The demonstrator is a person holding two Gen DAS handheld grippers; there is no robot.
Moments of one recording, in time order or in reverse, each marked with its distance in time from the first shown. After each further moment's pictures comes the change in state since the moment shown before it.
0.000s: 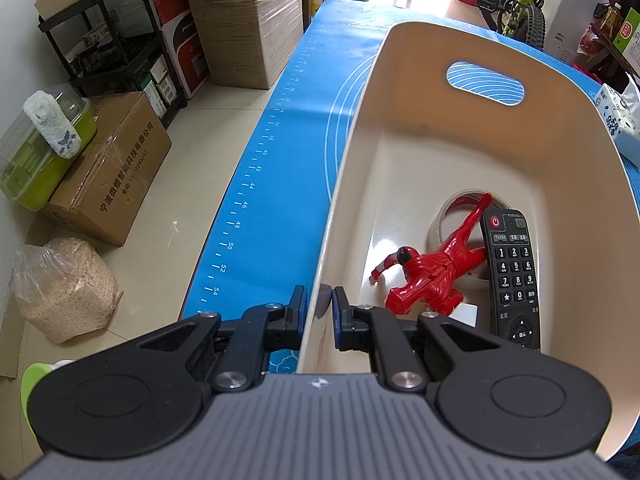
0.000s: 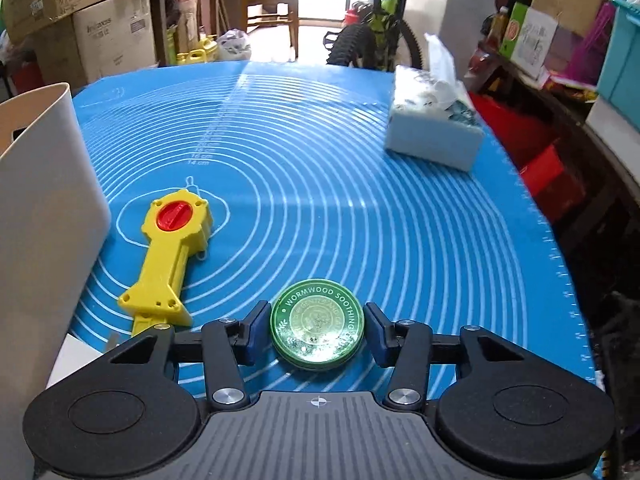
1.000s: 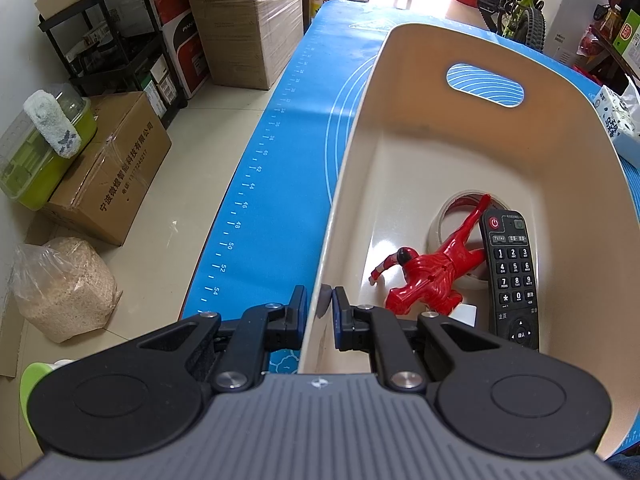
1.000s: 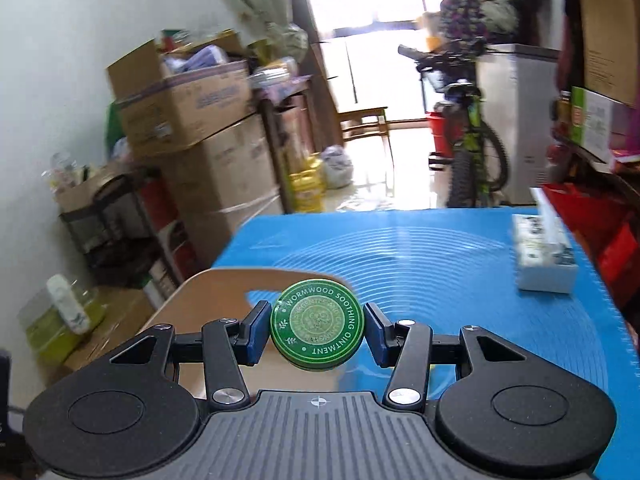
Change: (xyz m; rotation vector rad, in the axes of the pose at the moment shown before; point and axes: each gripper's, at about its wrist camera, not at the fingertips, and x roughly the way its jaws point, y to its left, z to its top) left arm -0.001 0.002 0.000 -0.002 -0.002 -0.001; right arm -0.151 0.094 0.040 0.036 -0.311 0.339
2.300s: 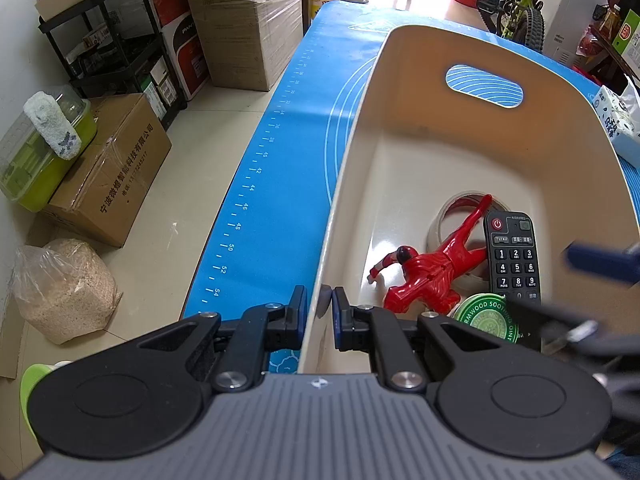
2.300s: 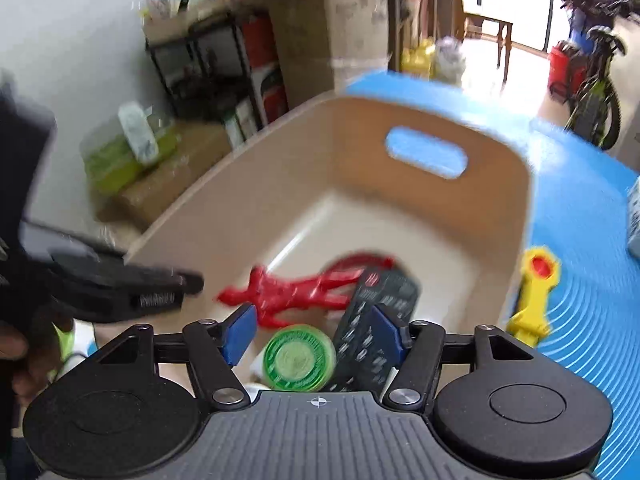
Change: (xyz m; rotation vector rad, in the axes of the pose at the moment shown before) left arm 0.000 0.000 0.000 0.002 -0.003 0.001; right arm 0.033 0.067 -0.046 -0.260 0.379 0.194
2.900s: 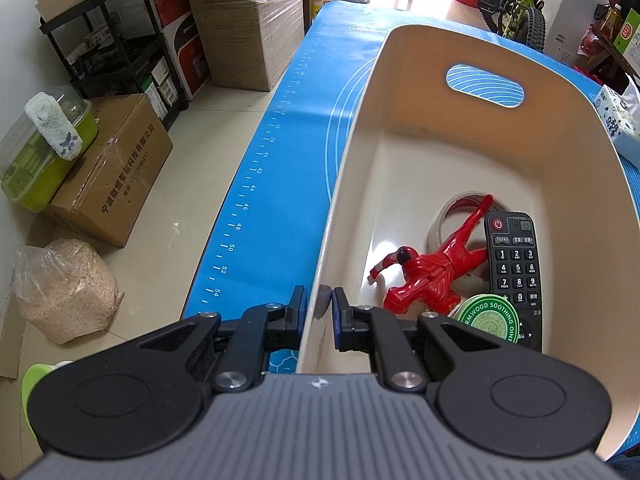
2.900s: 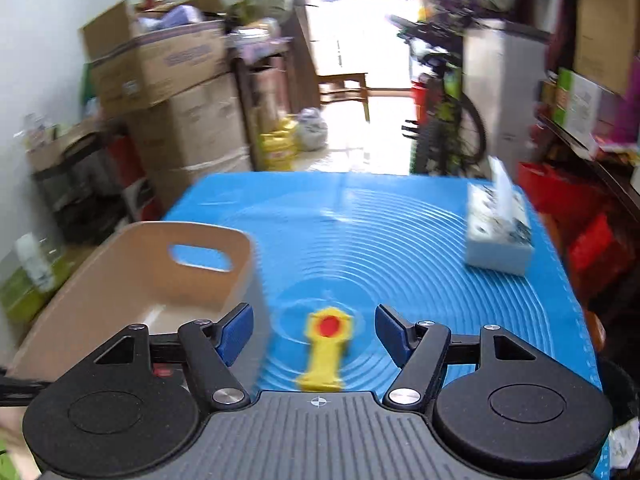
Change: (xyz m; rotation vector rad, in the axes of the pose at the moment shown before) left arm 0.000 -0.002 0.000 0.001 0.000 0.006; right arm -0.054 -0.141 -0.014 0.275 -0.246 -0.269
